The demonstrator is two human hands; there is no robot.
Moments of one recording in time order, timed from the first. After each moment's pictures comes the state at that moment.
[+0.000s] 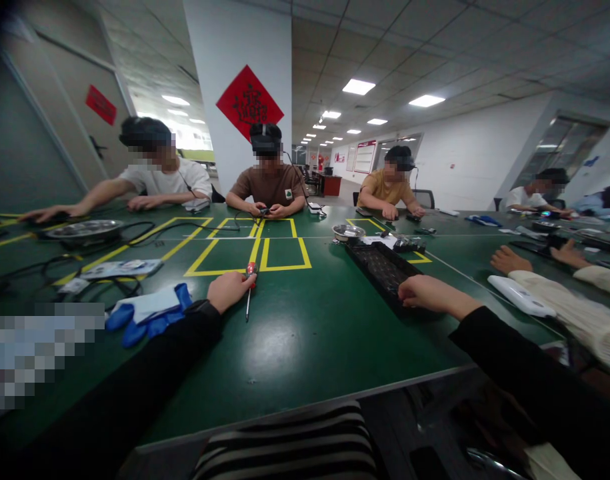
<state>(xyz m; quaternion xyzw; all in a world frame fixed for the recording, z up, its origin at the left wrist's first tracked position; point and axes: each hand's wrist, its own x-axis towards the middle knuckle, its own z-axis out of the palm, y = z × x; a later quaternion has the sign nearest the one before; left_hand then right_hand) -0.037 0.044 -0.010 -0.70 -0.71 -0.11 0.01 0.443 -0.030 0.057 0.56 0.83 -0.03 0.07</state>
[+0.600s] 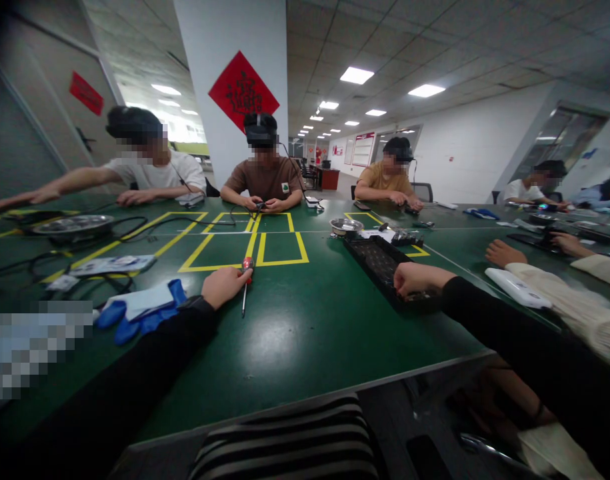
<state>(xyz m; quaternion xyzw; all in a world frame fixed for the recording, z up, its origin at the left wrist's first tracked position) -0.036 0.042 -0.008 -0.70 -0.70 -0.10 0.02 0.438 0.005 0.062 0.63 0.76 -0.14 0.11</state>
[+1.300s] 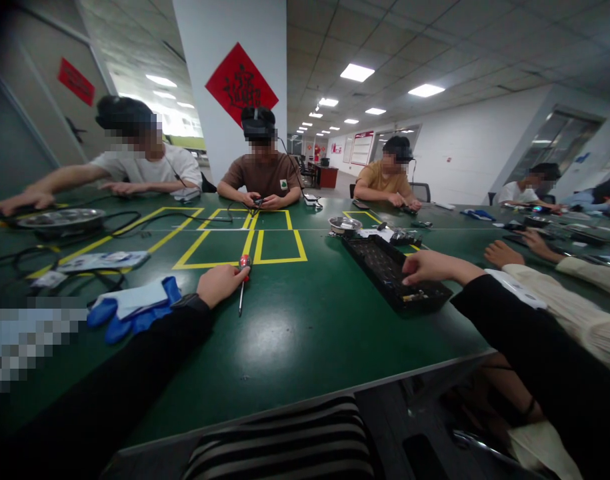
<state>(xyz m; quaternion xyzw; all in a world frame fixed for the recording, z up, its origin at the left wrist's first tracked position) -0.035 0.043 -0.008 -0.71 -0.70 -0.10 0.02 0.467 0.002 0.089 0.65 0.75 -0.09 0.05</state>
